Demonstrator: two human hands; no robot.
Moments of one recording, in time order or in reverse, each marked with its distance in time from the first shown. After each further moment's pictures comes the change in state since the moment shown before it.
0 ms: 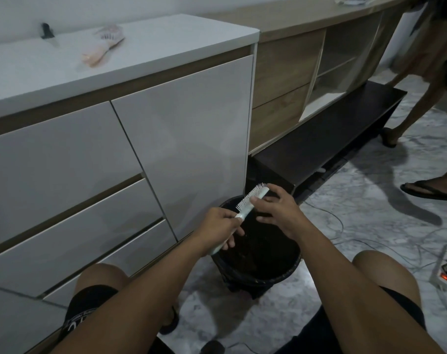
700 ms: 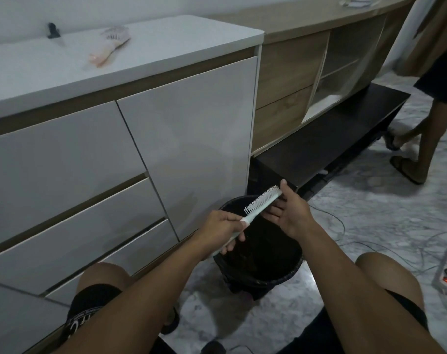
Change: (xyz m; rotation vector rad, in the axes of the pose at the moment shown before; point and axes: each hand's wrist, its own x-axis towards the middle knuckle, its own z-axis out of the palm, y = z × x) left_hand -0.011 -0.003 -0.006 -0.085 -0.080 0.018; right_hand -0.002 -0.010 0.001 0.452 0.173 0.151
